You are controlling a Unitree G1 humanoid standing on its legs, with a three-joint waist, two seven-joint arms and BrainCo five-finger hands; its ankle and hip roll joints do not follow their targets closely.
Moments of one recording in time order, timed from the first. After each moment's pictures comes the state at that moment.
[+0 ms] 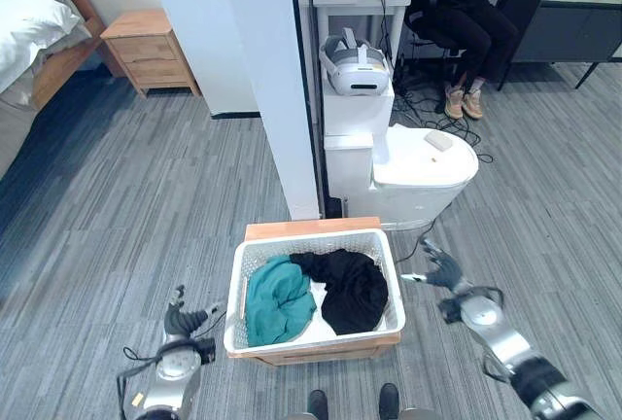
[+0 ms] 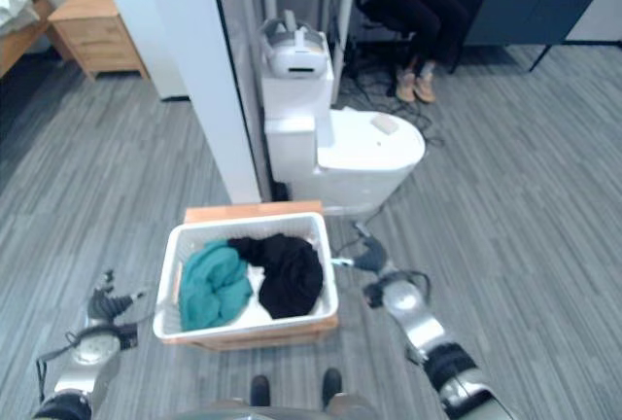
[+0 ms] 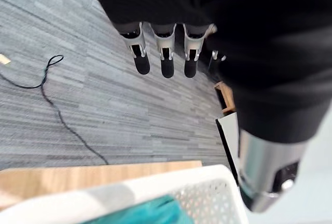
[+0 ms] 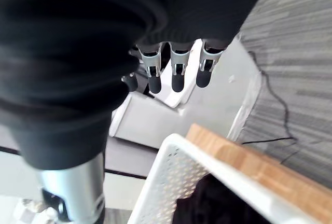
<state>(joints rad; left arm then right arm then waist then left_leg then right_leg) -0.07 0.45 -0.06 0.83 -0.26 -0.19 0.25 -0.27 -0.35 0.44 0.54 0.06 -0.10 -0.13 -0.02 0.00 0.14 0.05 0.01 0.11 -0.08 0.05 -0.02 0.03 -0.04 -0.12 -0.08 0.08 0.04</state>
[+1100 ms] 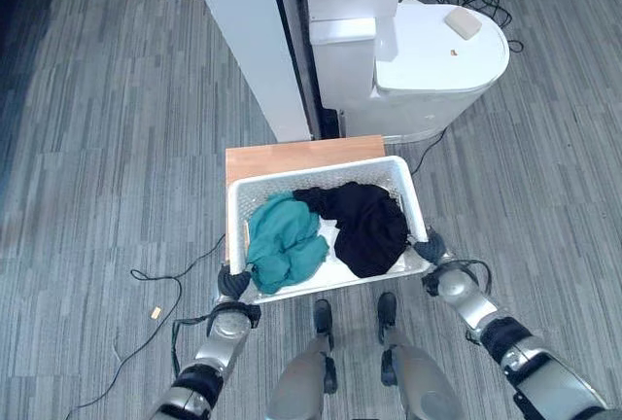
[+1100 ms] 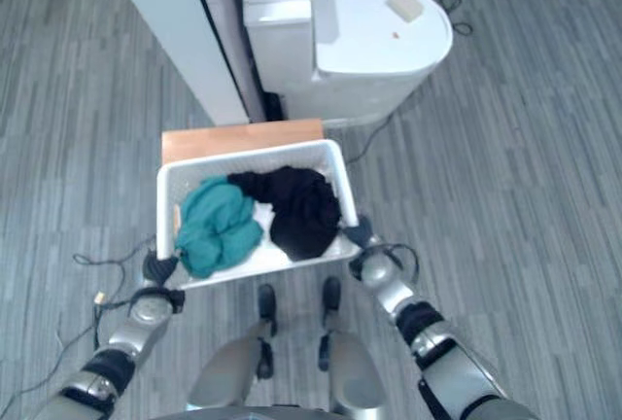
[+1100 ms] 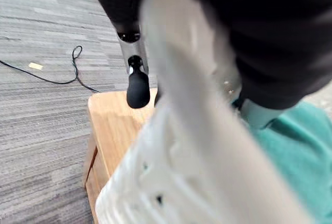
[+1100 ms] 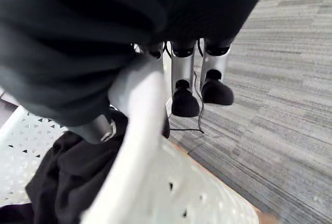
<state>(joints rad) -0.15 0.36 -0.28 0.70 -0.14 -0.10 0.38 -0.41 -0.35 0.49 0.67 -0.07 0.00 -0.31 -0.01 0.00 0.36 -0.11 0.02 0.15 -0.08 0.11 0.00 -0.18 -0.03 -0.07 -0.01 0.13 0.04</state>
